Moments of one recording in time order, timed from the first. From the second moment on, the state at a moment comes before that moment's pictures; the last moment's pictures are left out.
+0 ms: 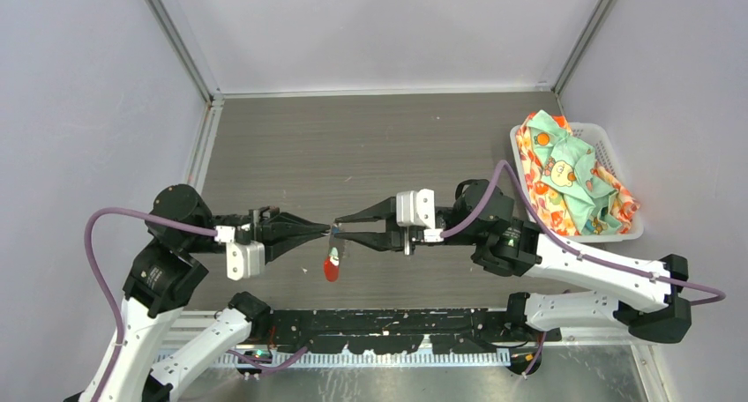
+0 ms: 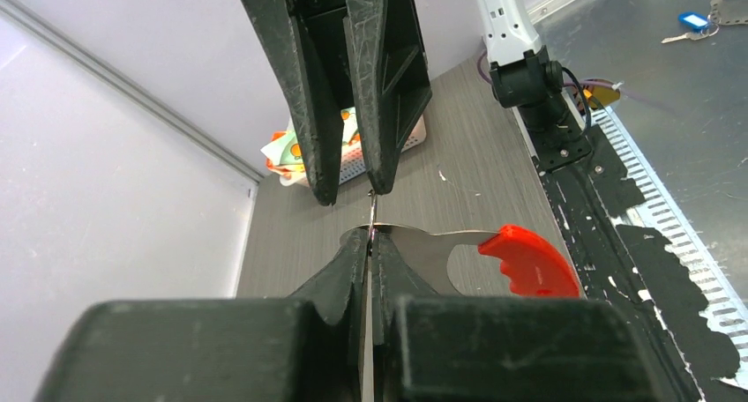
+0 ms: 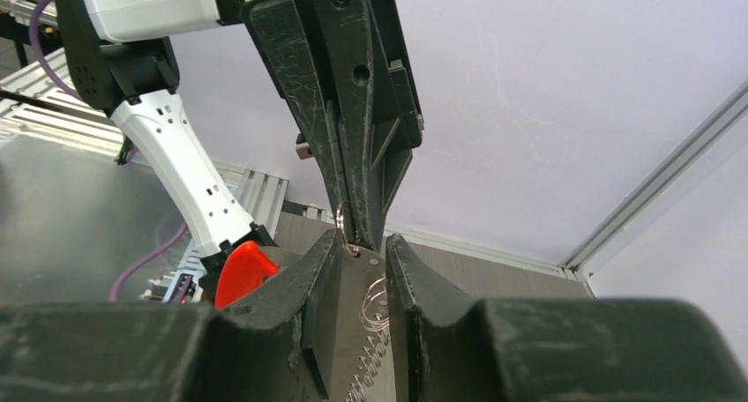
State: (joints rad) left arm -0.54 0.64 1.17 -0.55 1.05 0.65; right arm 1.24 1.06 1.12 0.17 -0.37 -0.27
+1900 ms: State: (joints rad) left arm -0.54 0.63 1.16 -0.62 1.00 0.61; right arm 1.24 1.09 1.16 -0.01 -0.33 -0.30
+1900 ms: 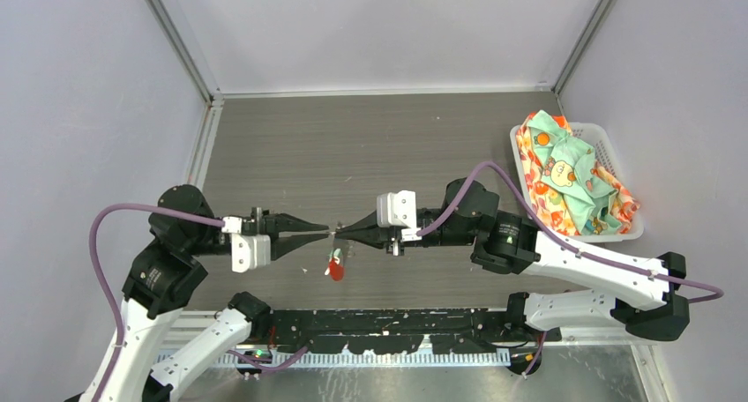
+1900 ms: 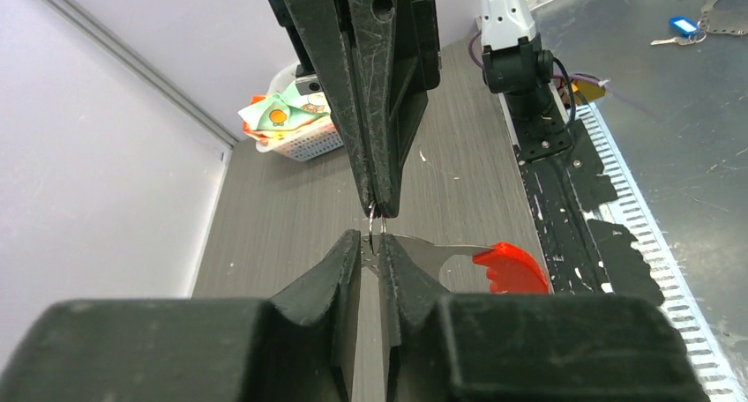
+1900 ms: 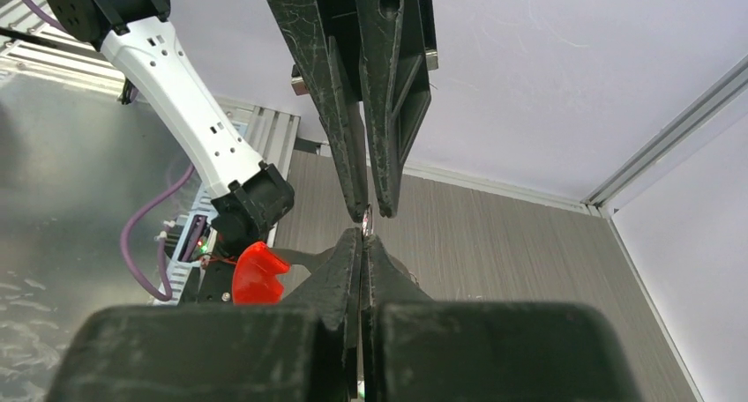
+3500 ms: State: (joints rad) left arm -0.54 0.60 1.14 -0.96 1.03 1.29; right arm 1.24 1.00 1.16 -0.04 -0.17 -0.12
